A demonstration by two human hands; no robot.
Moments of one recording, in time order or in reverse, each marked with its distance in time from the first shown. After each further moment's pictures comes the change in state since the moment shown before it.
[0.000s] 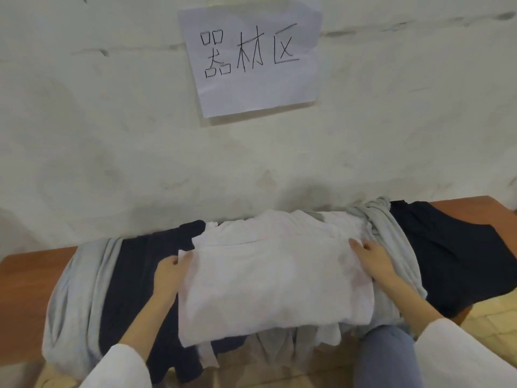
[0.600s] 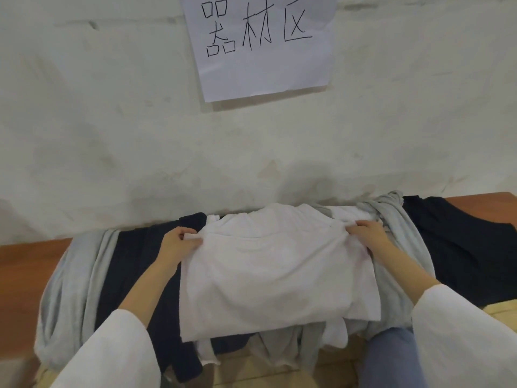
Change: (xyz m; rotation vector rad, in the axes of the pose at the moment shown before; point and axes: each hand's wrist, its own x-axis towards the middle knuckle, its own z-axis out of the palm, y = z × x) left_hand 0.043 0.027 0.009 0.003 -0.155 0.028; right_hand 0.066 -0.016 0.021 0.091 -0.094 0.039
